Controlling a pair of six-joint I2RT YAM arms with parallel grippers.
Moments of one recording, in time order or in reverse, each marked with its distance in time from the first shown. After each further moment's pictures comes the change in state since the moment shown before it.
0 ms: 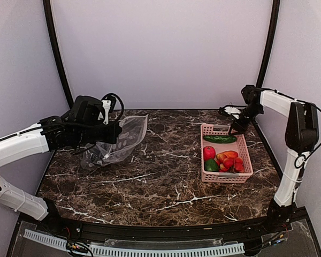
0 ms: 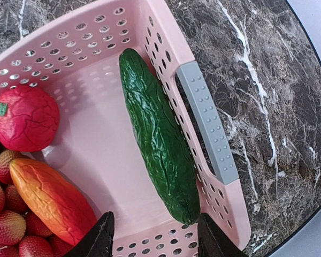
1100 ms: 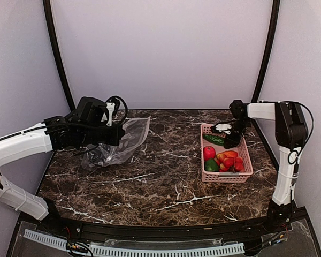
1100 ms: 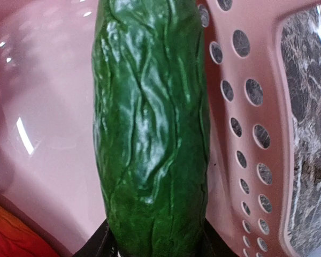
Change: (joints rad) left arm 0.000 0.034 0.003 -0.002 0.040 0.000; right arm 0.074 0.146 -0.118 0.195 0.194 -0.049
